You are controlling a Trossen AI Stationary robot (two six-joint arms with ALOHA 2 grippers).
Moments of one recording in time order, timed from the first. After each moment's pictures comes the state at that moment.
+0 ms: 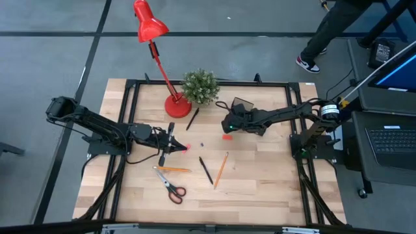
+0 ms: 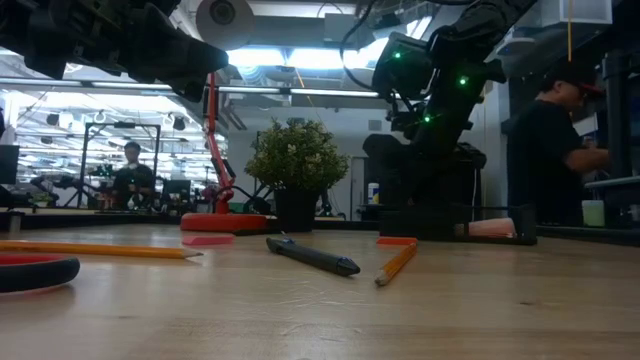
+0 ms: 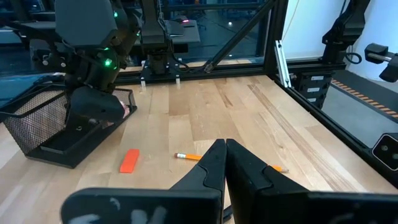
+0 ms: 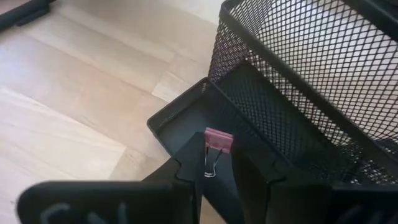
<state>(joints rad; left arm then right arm) -0.18 1.06 0.30 0.60 -0.04 -0.01 -0.11 1.71 0.98 -0.47 0.59 0.91</state>
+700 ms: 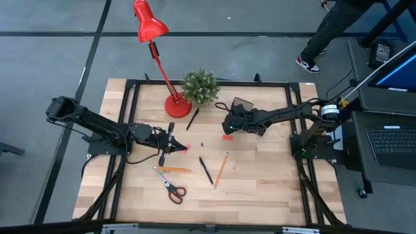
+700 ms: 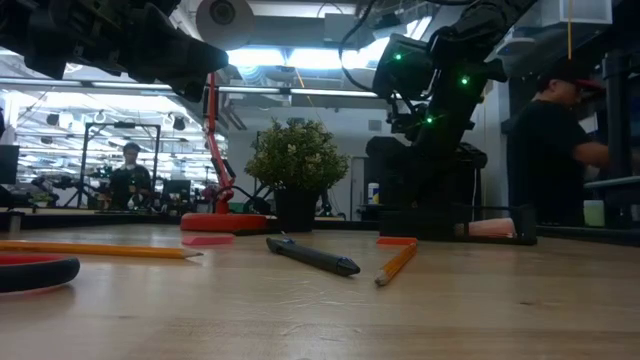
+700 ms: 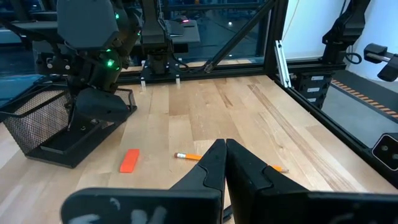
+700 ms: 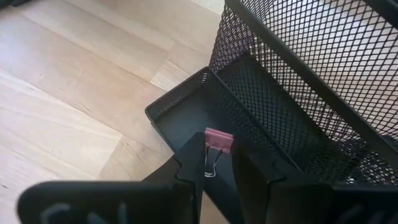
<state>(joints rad) -0.18 1.06 0.30 0.60 -0.04 -0.01 -0.11 1.71 0.98 -0.49 0.58 0.88</state>
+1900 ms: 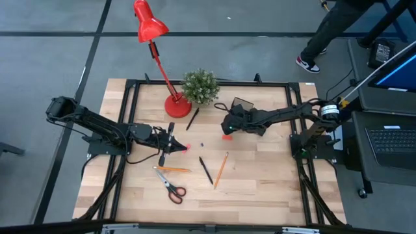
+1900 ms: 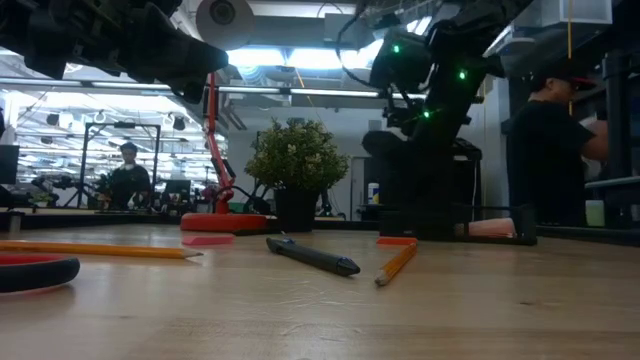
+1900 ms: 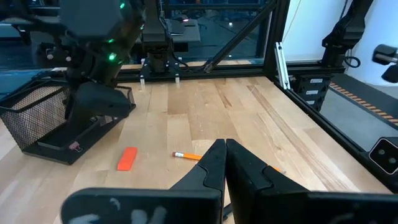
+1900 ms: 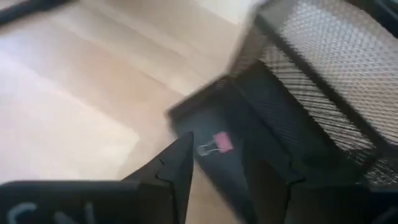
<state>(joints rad) -0.18 1.06 0.30 0.60 -0.04 -0.04 -0.08 1.71 1.01 -0.49 0.58 0.85</state>
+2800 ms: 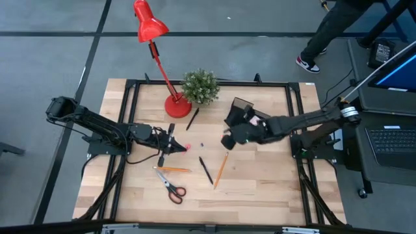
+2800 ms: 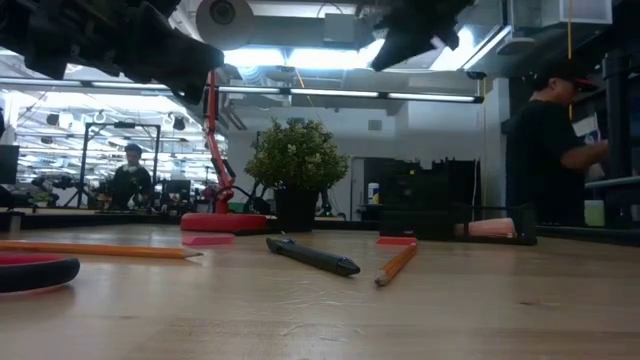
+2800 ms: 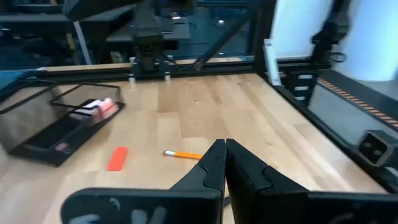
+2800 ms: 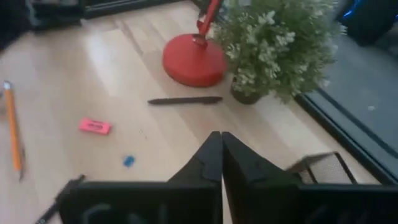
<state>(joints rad) -0.18 1.06 0.30 0.59 0.01 -0.03 0.22 1.49 1.20 -0.54 0.74 0.45</state>
